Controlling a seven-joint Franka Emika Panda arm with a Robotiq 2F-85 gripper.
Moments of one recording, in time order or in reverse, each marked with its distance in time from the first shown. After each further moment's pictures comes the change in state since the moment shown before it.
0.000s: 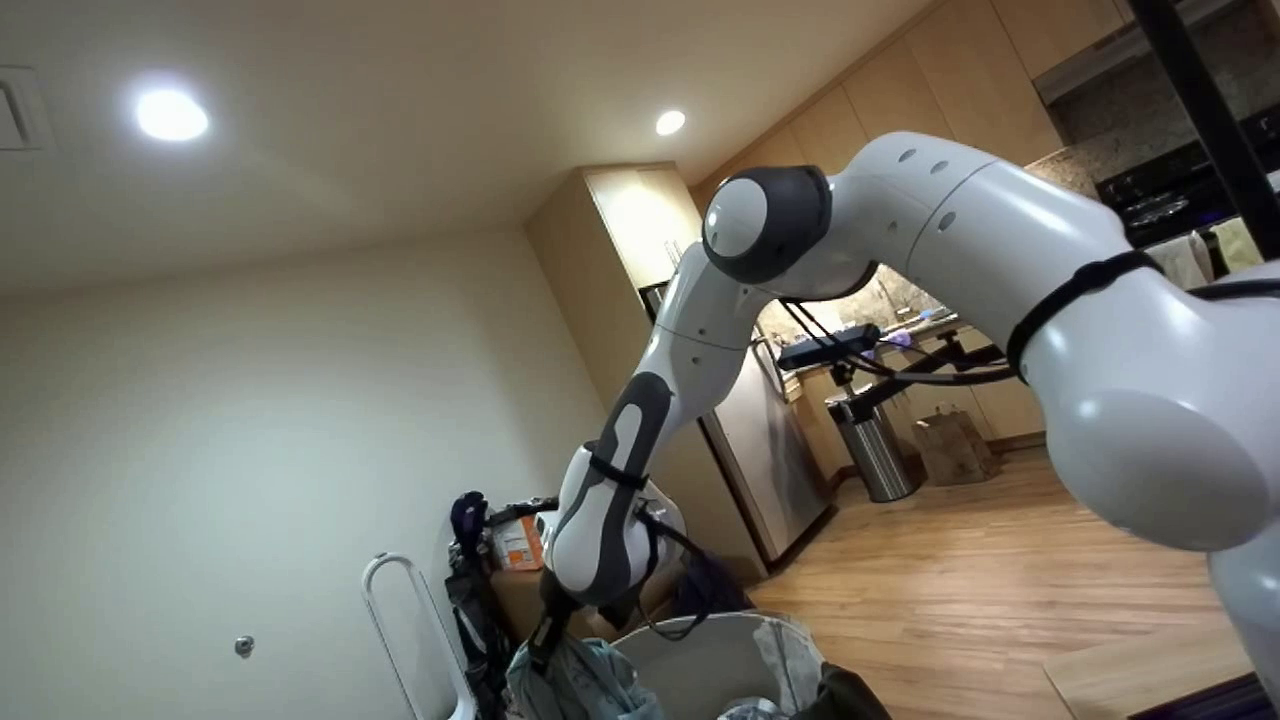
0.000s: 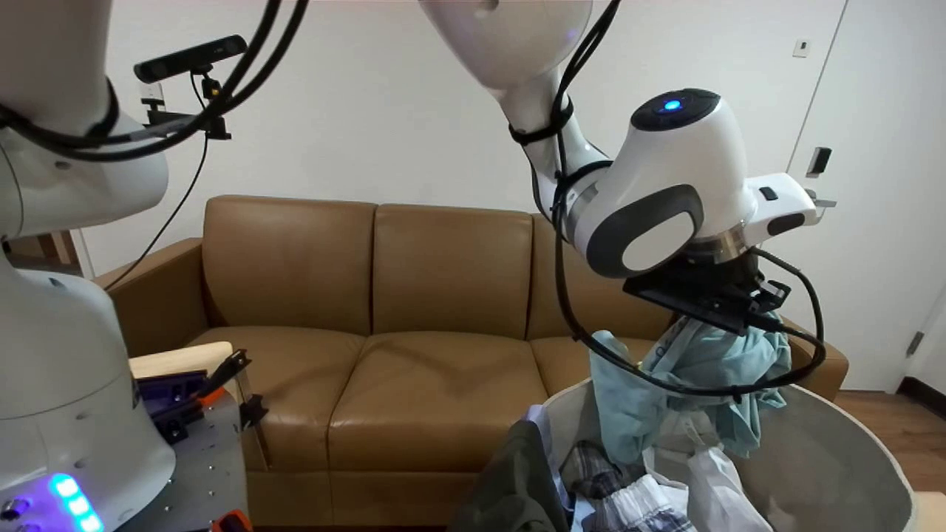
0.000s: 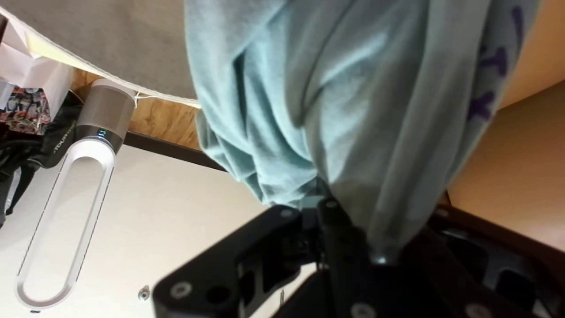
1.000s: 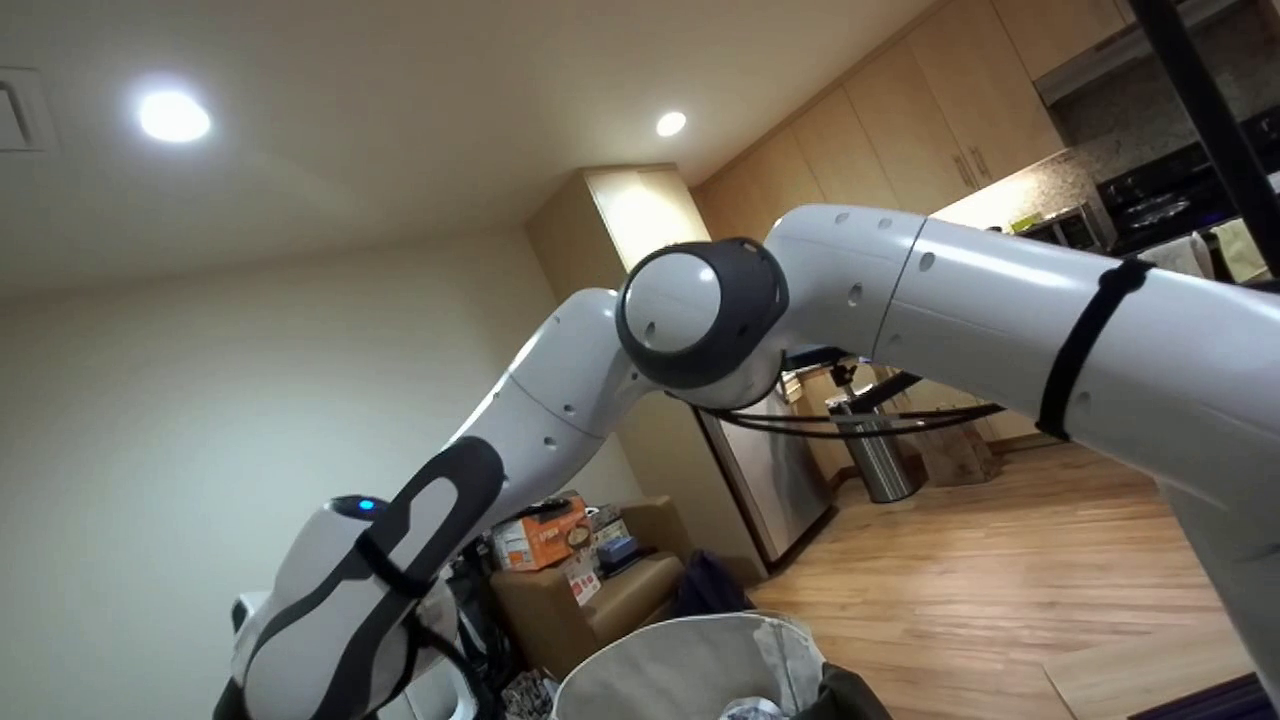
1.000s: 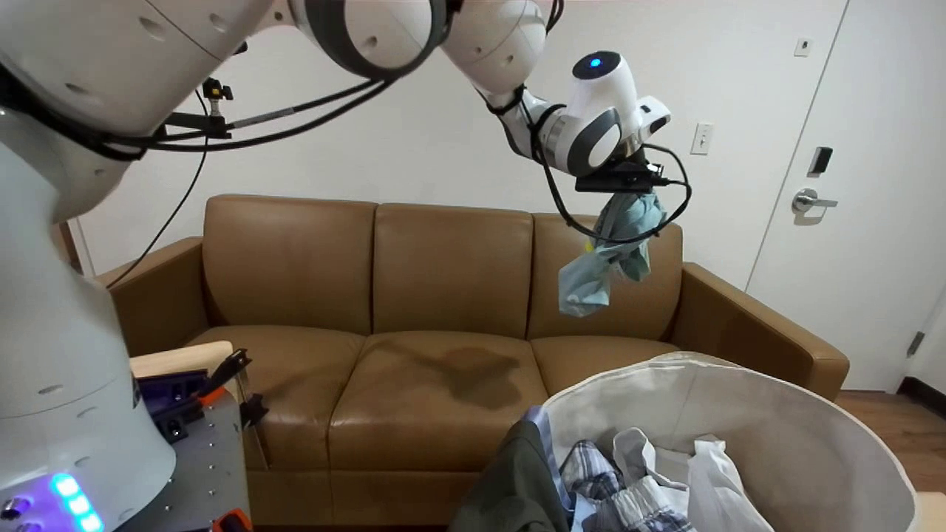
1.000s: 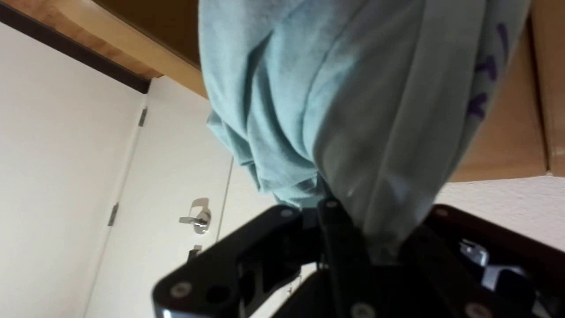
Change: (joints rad) arm 0.649 0.186 -0.138 0.583 0.000 -0.200 0.034
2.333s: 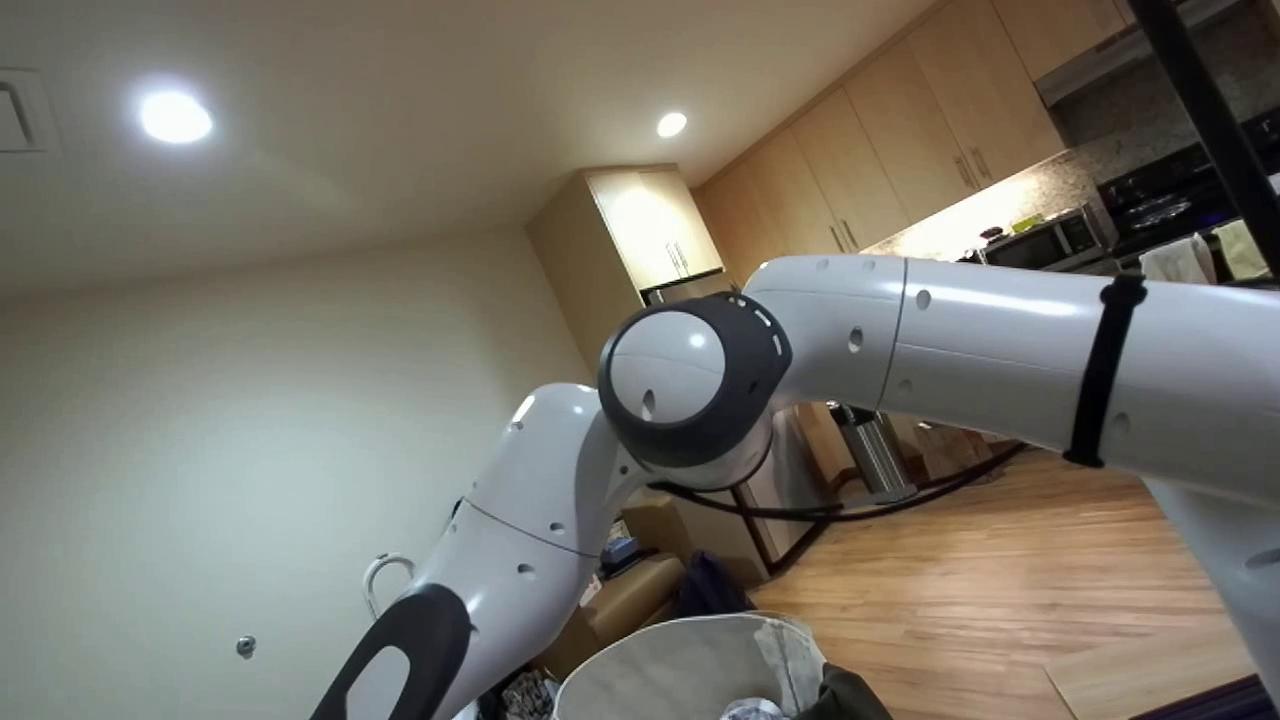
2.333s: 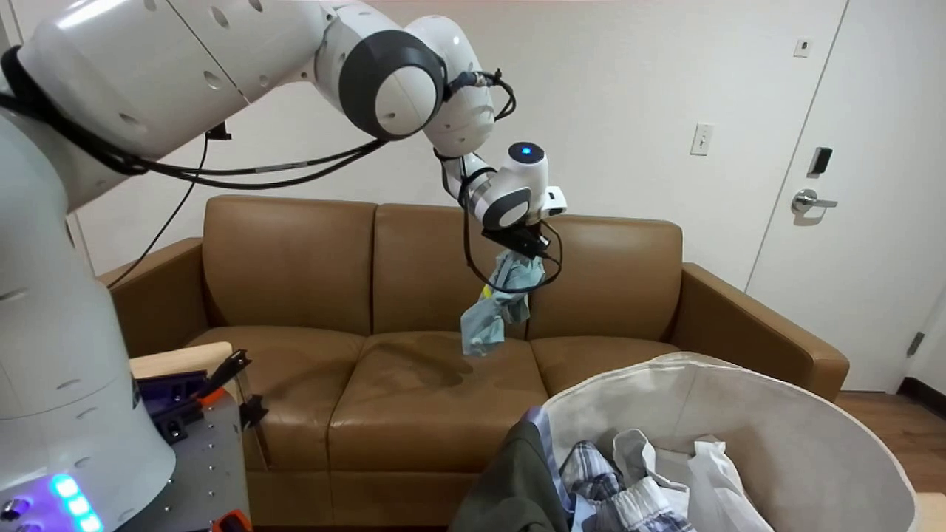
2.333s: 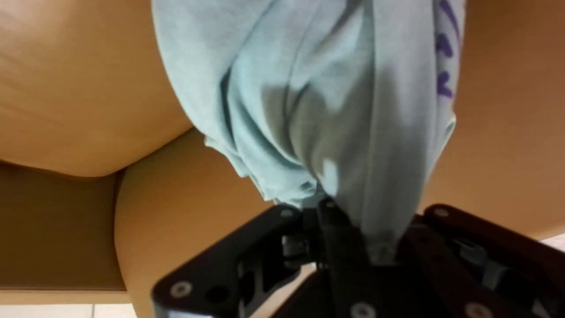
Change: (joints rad) arm 0.194 0.149 0.040 -0.109 0.191 -0.043 0.053
